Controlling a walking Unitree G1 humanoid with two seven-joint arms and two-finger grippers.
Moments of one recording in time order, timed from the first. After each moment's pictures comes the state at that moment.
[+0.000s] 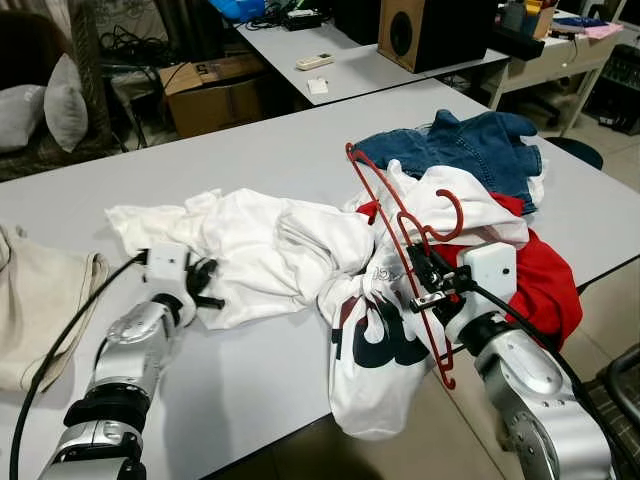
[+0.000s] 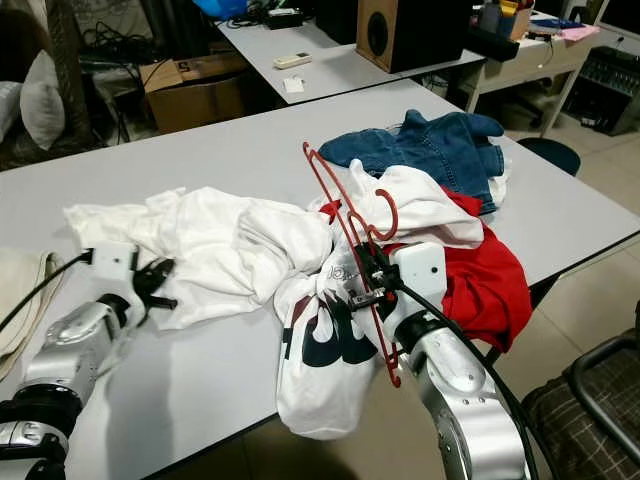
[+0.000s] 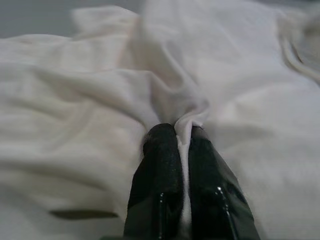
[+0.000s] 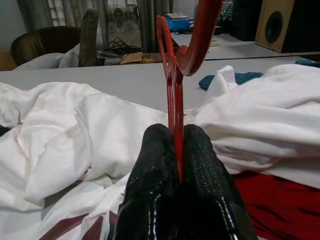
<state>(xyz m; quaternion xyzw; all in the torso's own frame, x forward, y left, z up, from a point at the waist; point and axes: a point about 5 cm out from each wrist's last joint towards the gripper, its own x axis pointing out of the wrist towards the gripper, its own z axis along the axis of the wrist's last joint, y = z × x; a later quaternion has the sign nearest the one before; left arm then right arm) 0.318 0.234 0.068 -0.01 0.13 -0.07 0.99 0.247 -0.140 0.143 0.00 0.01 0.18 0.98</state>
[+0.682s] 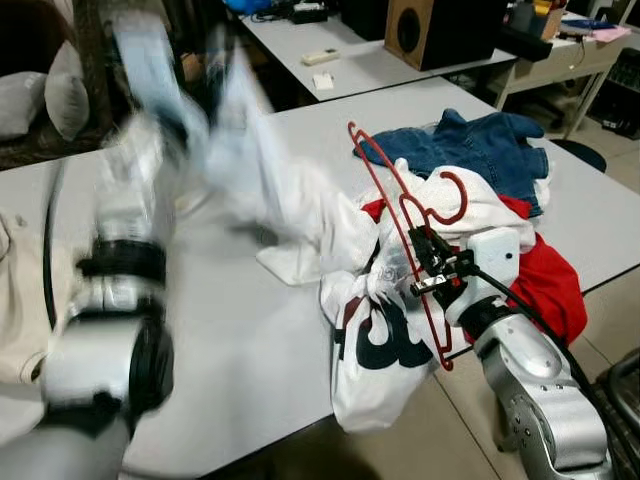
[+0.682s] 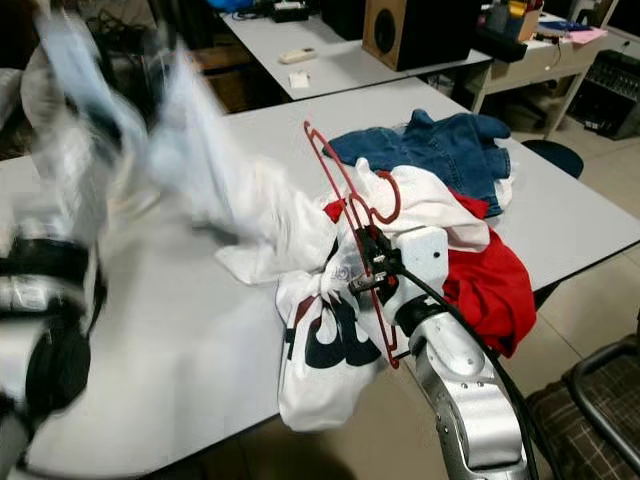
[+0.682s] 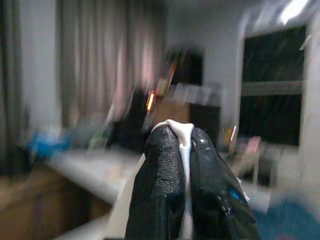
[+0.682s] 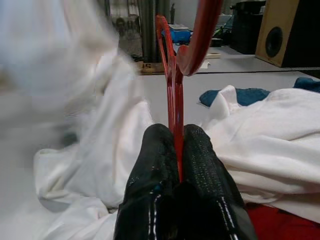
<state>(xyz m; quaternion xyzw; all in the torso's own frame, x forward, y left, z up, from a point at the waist) 0.389 0.180 0.325 -0.04 -0.27 -0.20 0.94 0.256 -0.141 0.153 0.00 -0.02 0.18 0.98</state>
